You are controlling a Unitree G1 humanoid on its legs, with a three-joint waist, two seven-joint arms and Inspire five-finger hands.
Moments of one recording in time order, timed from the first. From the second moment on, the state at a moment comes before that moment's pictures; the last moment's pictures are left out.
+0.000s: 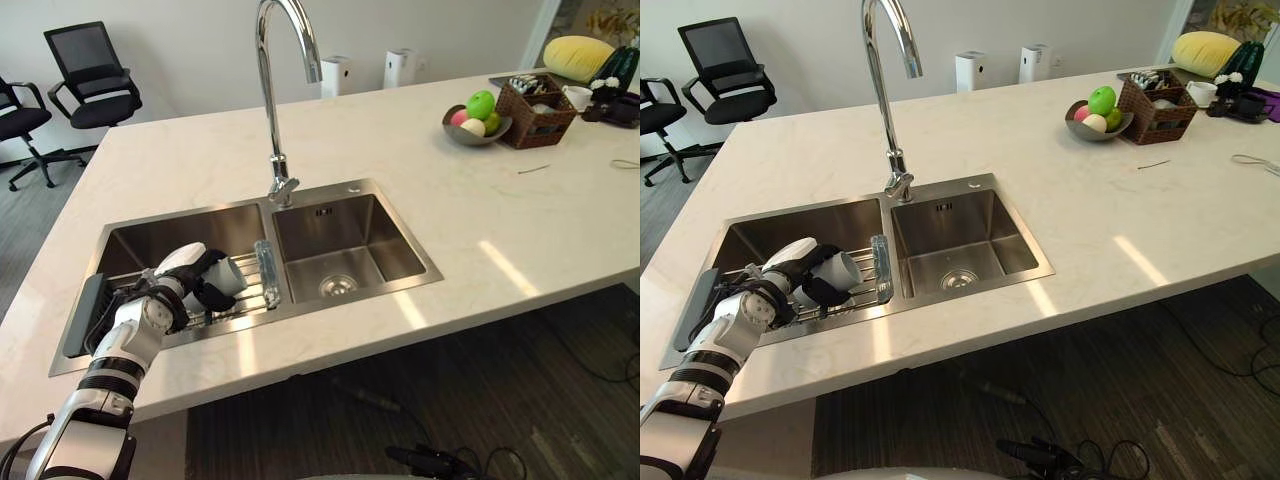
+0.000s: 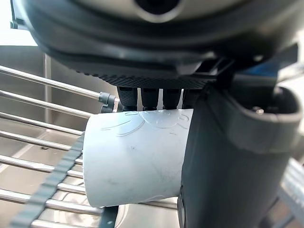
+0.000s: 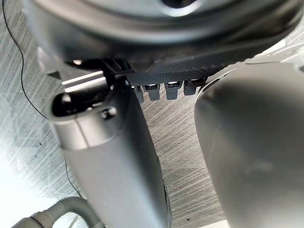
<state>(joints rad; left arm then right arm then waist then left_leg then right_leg) -0.38 0.64 -0.15 0.59 0.50 -0.09 -0.09 0.13 -0.21 -0.07 0.97 0.33 0.26 0.29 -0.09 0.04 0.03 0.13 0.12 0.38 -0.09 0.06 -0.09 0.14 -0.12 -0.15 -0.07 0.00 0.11</state>
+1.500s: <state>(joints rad) 0.27 -0.05 0.03 -0.36 -0.04 -0.58 0.41 0.12 -0.25 -0.19 1.02 0.36 0.18 0.21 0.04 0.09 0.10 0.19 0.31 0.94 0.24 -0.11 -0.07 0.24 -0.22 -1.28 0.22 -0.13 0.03</state>
